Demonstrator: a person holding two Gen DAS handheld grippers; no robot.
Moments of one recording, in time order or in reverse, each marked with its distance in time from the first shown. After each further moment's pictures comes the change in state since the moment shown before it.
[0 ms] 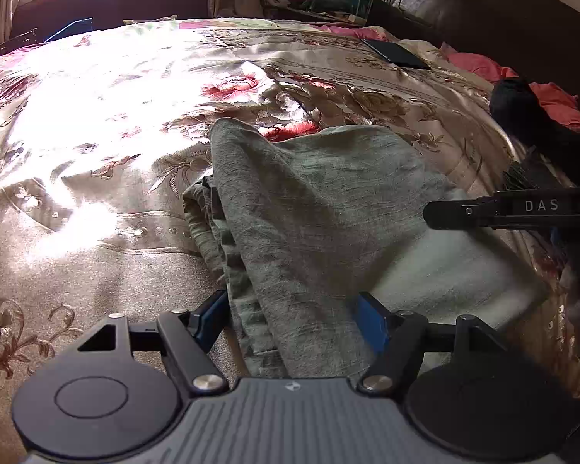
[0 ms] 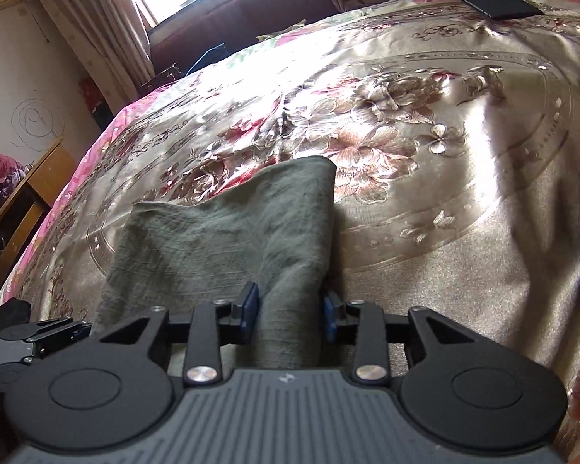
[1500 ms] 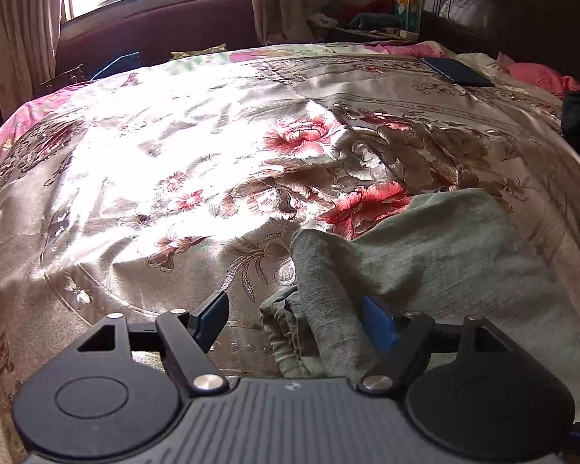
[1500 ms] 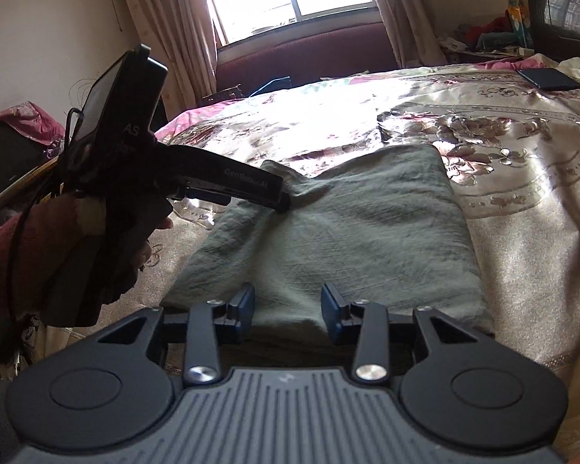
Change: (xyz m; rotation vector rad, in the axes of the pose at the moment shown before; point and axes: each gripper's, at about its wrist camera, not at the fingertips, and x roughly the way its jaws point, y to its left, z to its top) left arm 0.031 0.018 0.058 0.038 -0.077 0.231; right arm -0.027 0.080 -0.094 -0.223 -0.156 0.075
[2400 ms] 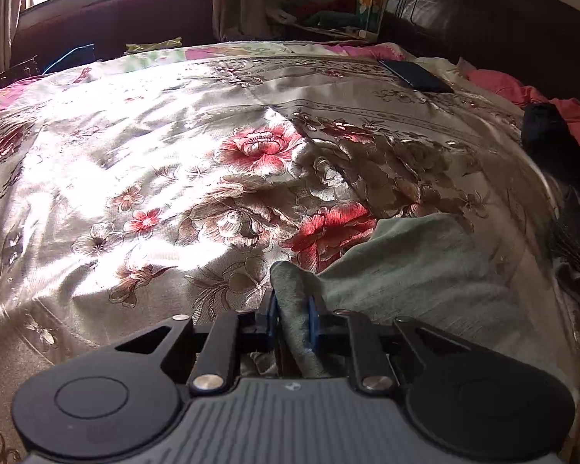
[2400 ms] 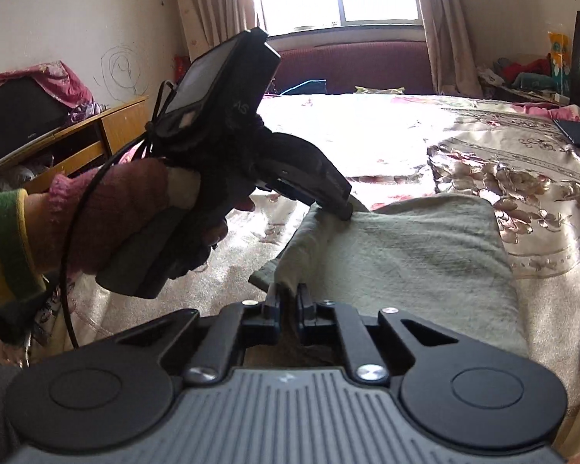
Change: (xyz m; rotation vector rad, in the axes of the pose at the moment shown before) left arm 0.009 0.015 0.028 -0.003 0.022 -0.199; right arm -0.006 0.057 0.024 -0.159 0.003 0.018
